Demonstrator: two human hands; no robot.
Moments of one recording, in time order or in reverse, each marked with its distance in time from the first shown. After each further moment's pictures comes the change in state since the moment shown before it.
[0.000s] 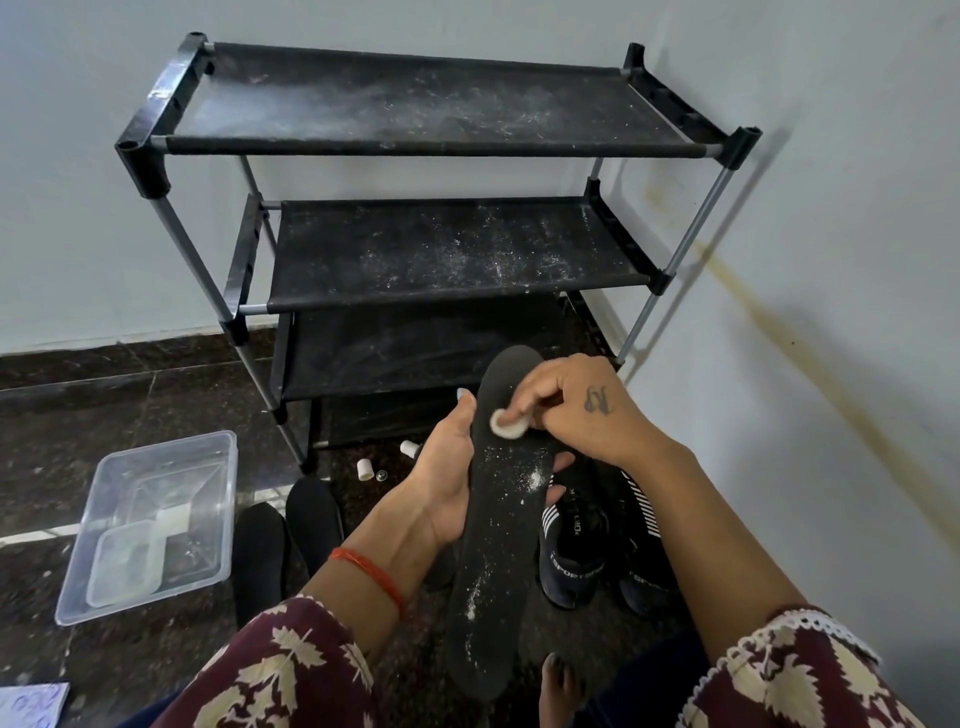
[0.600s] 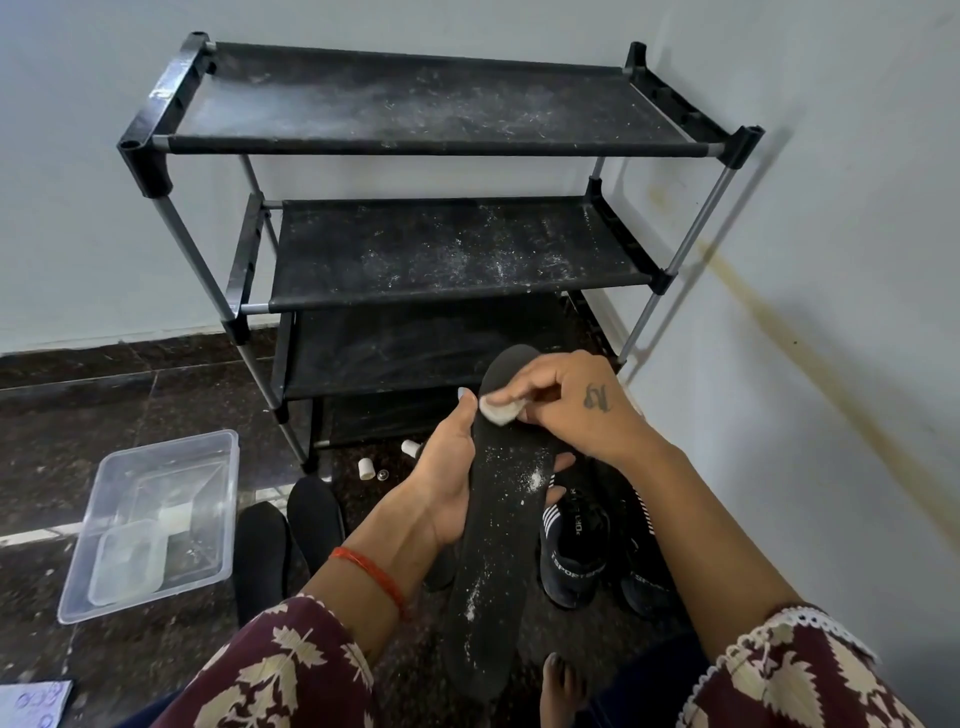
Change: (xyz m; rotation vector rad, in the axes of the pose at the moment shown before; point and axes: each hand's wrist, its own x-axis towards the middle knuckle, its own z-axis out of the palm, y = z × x) left_hand 0.001 0.000 -0.002 0.012 -0.020 -0.004; right_hand 0.003 0.000 0.006 0.085 0.041 -0.025
